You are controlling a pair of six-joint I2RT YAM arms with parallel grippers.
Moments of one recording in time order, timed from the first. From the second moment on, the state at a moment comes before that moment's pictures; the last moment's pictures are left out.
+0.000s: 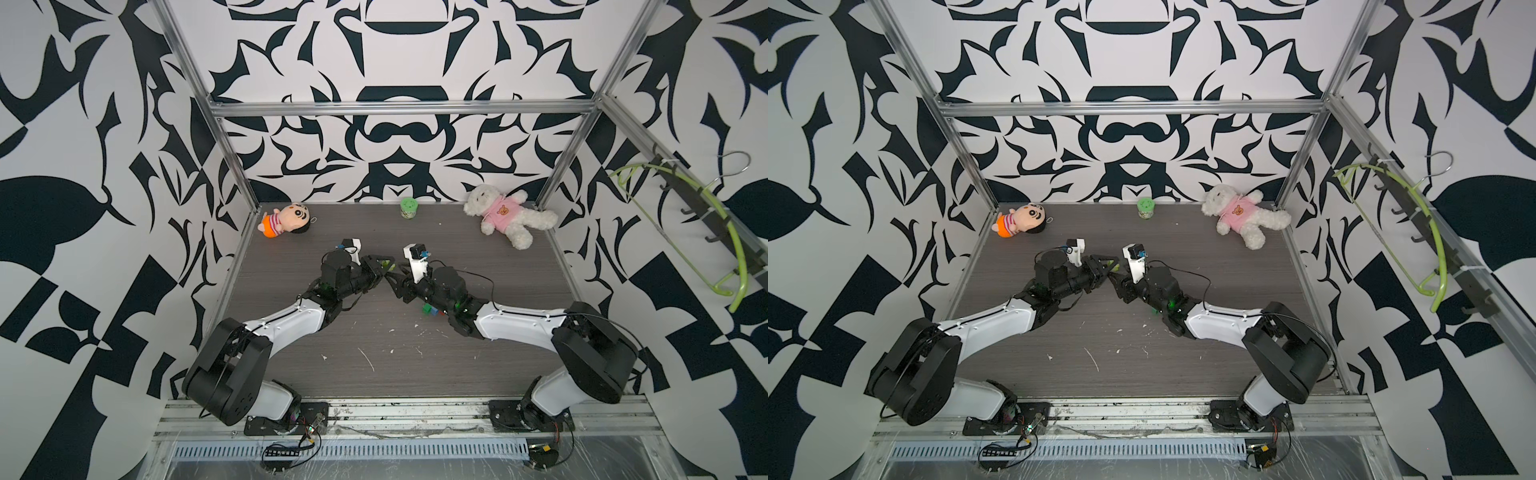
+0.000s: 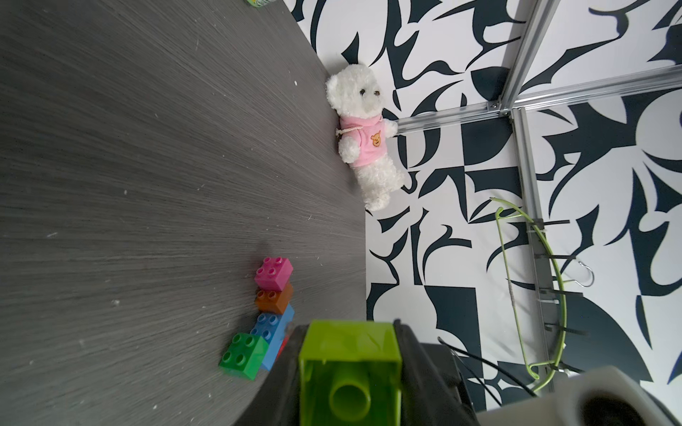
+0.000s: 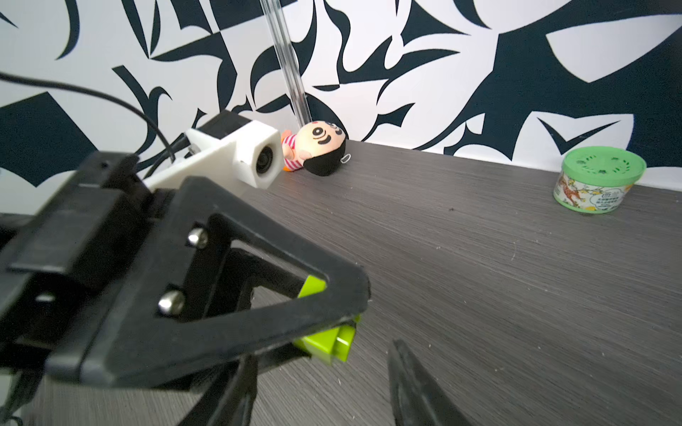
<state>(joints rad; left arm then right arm) -0.54 1.43 0.68 0.49 0.38 -1.24 0.79 1.57 0.75 0.64 -0.05 0.27</state>
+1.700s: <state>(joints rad) -0.26 1.19 0.73 -0.14 0.51 -0.81 0.59 1.91 1.30 -0.51 -0.90 -1.12</state>
